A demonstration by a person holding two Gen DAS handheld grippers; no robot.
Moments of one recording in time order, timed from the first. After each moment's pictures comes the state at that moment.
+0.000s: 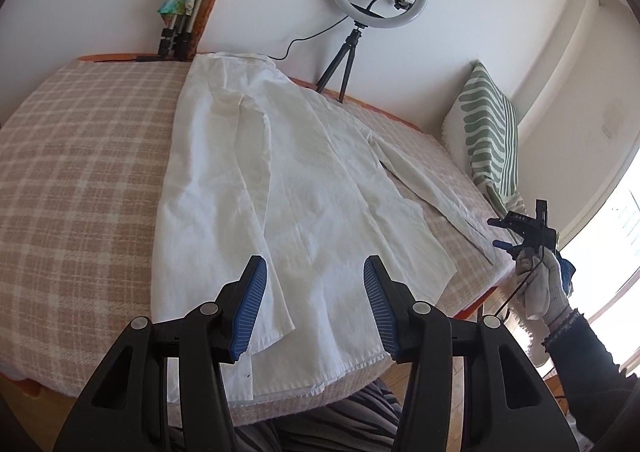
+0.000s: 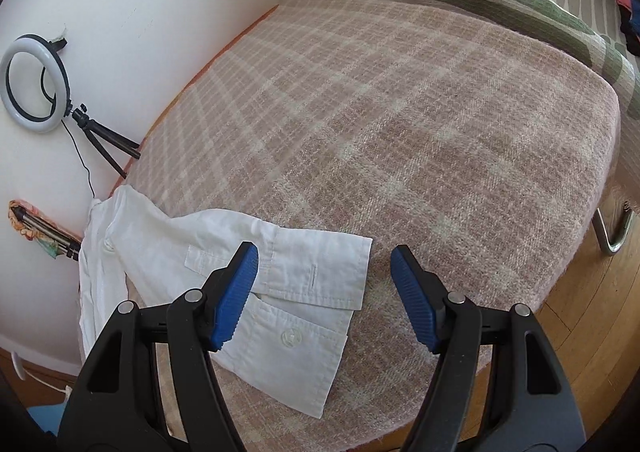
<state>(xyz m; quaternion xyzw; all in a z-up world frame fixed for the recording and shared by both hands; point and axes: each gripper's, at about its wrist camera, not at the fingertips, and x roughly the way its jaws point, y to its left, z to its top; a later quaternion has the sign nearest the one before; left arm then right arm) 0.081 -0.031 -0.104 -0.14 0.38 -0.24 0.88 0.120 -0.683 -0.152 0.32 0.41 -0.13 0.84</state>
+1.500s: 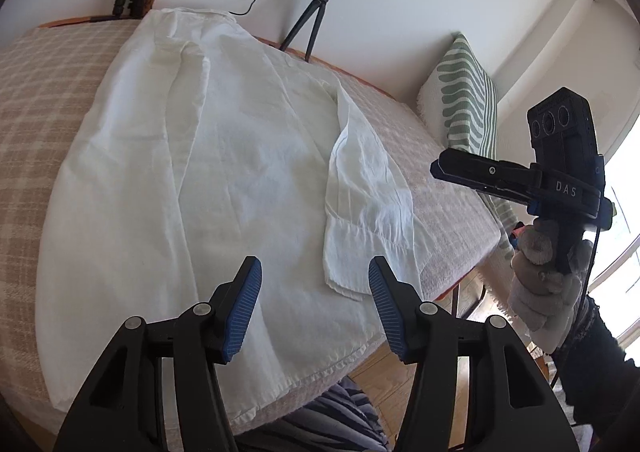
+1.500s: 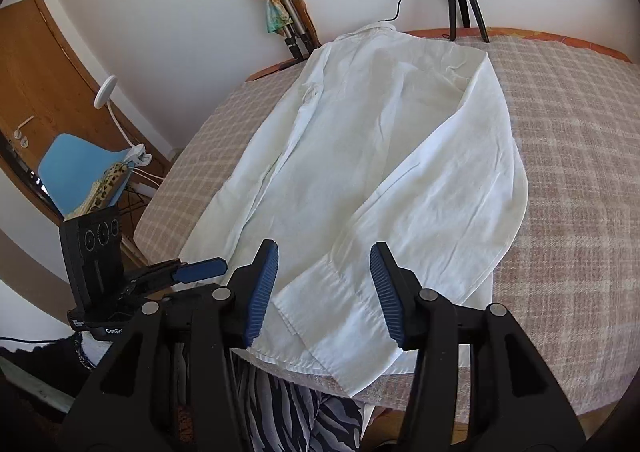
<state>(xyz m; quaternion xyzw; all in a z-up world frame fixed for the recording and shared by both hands) 0.094 -0.094 -0.144 -0.16 0.42 -0.30 0.84 0.109 -0.352 -0.095 0.07 0.44 0.27 0.86</state>
